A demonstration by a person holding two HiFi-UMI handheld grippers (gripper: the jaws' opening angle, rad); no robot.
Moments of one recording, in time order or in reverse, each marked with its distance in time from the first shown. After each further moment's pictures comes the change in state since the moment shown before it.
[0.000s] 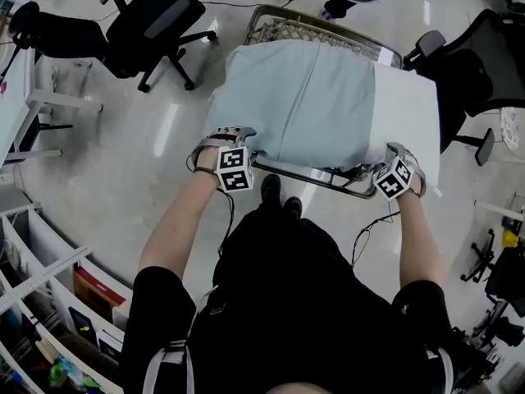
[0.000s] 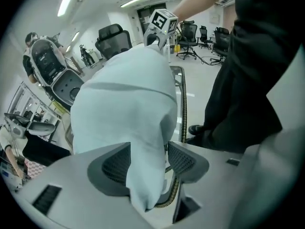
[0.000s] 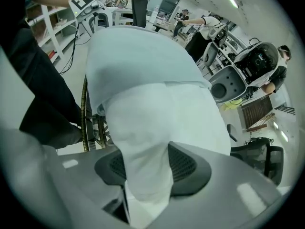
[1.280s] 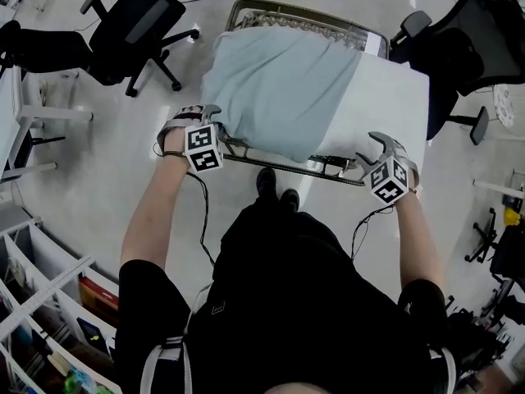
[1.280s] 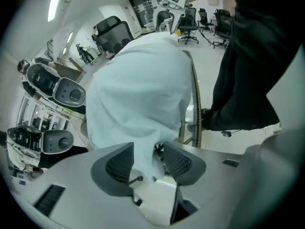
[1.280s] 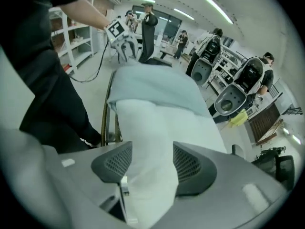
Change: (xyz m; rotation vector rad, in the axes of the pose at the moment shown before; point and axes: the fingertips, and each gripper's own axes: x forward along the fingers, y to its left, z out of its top) left arm -0.023 0.065 -0.054 0.074 0.142 0.106; right arm -0.058 0.035 0.051 -0.042 -0.258 0.067
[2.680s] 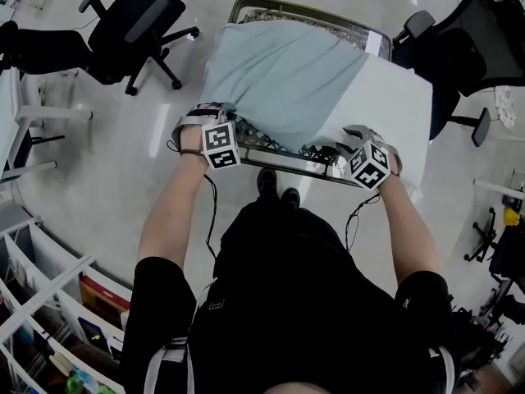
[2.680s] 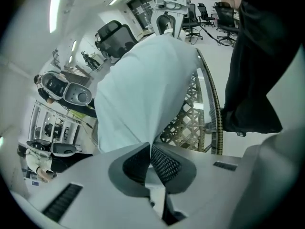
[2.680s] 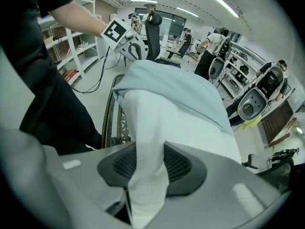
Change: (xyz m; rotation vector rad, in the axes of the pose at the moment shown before) left arm 0.018 0.027 0.033 0.021 -0.021 0.123; right arm 0.050 0.015 0.055 -0.001 -0.017 0.130
